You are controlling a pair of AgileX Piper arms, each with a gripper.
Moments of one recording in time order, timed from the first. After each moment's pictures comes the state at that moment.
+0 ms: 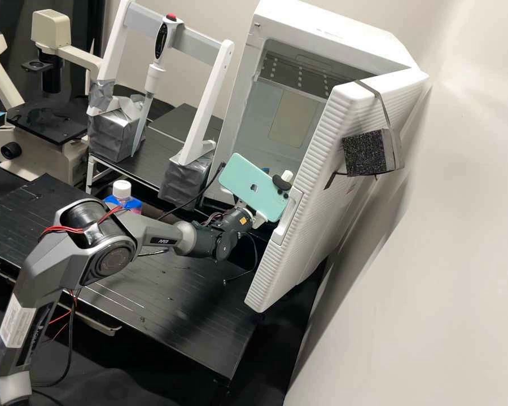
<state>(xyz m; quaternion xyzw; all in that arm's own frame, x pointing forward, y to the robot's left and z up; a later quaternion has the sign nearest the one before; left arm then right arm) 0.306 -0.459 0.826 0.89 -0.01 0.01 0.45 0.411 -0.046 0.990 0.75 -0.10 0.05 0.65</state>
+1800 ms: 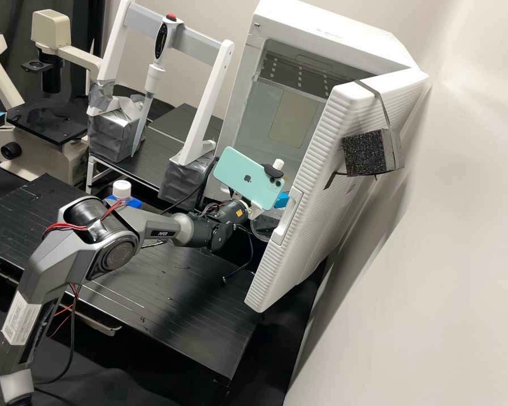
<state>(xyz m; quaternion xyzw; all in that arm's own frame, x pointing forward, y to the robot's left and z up) 0.306 -0.459 0.826 0.89 -0.01 0.01 0.45 0.439 -0.033 0.978 0.72 -0.11 0.04 0.69</state>
